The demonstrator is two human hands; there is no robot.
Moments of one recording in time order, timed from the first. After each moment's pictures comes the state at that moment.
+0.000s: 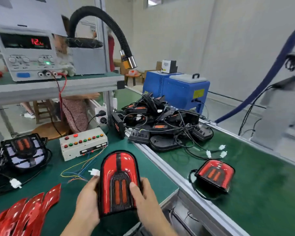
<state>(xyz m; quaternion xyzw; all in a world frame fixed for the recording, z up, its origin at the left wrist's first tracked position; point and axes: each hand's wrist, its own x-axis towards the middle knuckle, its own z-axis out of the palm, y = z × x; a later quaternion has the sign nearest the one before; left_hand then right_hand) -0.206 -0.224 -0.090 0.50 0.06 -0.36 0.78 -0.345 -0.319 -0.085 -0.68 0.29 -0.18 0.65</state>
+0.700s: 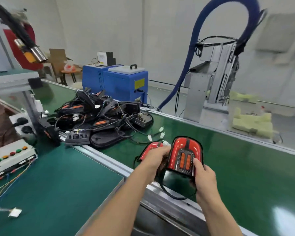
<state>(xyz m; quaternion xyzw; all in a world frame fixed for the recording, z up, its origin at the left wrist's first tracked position) -0.432 -0.447 -0.023 0.54 -0.36 -0.60 0.47 -0.593 -0.471 -0.081 -0.35 0.60 -0.51 0.51</state>
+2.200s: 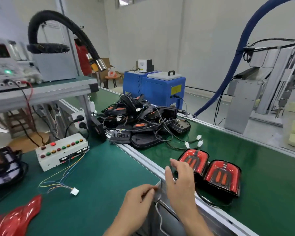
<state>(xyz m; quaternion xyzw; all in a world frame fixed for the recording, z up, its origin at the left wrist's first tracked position) -0.330 -0.288 -0.089 0.72 -0.48 -0.23 0.45 -0.448 -0.390 -0.075 -0.73 0.41 -0.50 0.23</state>
